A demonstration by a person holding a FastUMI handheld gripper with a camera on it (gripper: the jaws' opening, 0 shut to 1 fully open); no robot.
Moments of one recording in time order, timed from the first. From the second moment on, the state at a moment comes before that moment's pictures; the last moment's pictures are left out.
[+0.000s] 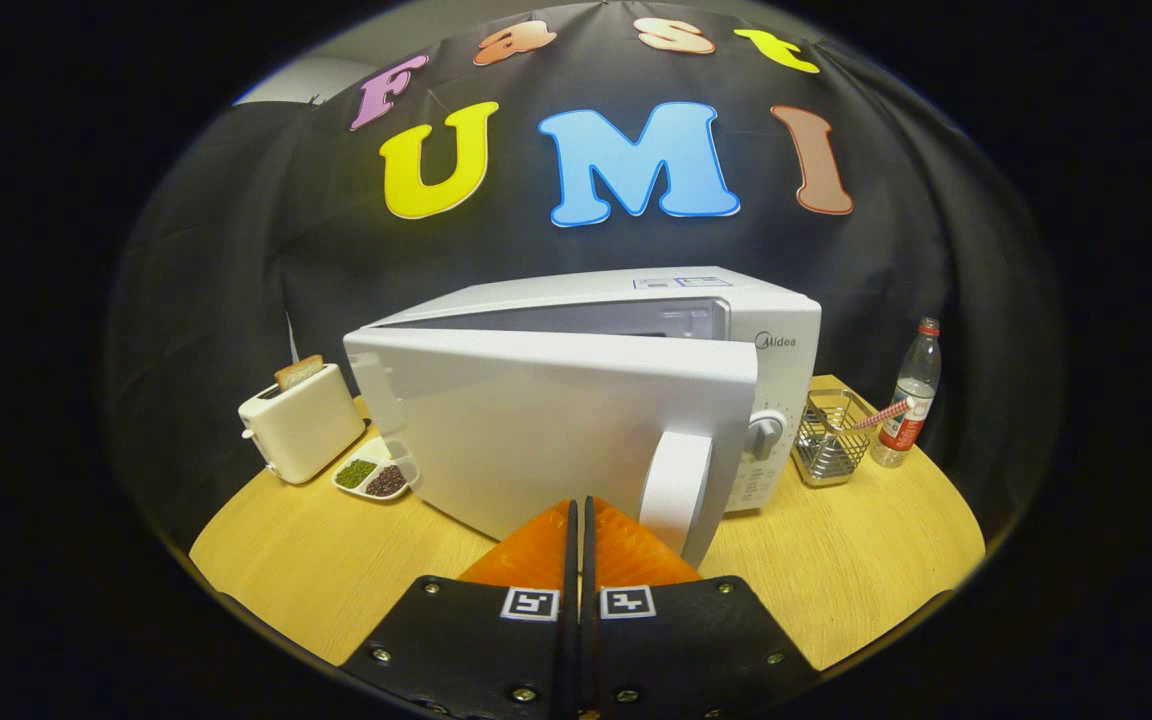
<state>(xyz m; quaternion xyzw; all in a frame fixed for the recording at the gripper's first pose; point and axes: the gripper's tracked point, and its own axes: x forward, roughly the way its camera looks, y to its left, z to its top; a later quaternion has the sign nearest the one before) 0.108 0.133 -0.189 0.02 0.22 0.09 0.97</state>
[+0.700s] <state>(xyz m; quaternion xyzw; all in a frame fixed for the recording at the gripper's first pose) 0.179 0.114 -0.201 0.04 0.22 0.05 0.97</state>
